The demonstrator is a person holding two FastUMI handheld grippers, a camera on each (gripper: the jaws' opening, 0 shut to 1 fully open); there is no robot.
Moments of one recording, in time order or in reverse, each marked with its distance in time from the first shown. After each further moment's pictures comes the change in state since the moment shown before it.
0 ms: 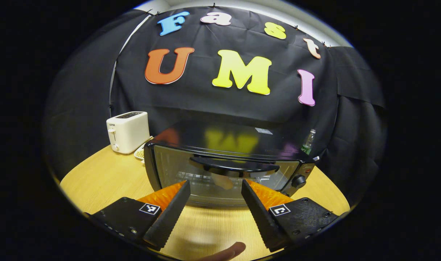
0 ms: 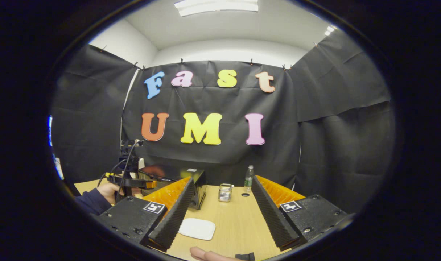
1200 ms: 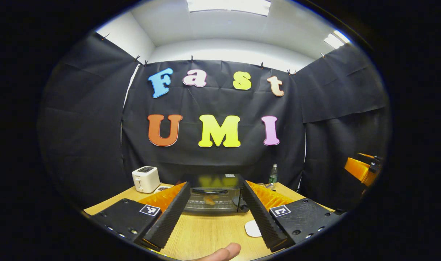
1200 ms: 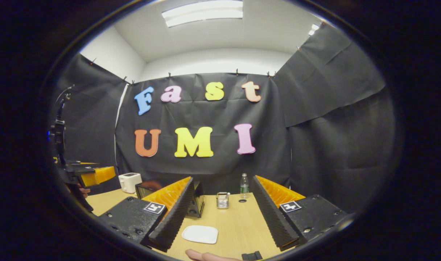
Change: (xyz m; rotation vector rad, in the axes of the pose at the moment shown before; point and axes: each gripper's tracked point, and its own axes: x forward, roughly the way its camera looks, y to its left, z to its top) left arm -0.278 -0.058 0.096 0.145 -0.384 -0.049; right arm -0.039 -0.009 0.027 0.076 -0.104 -0.067
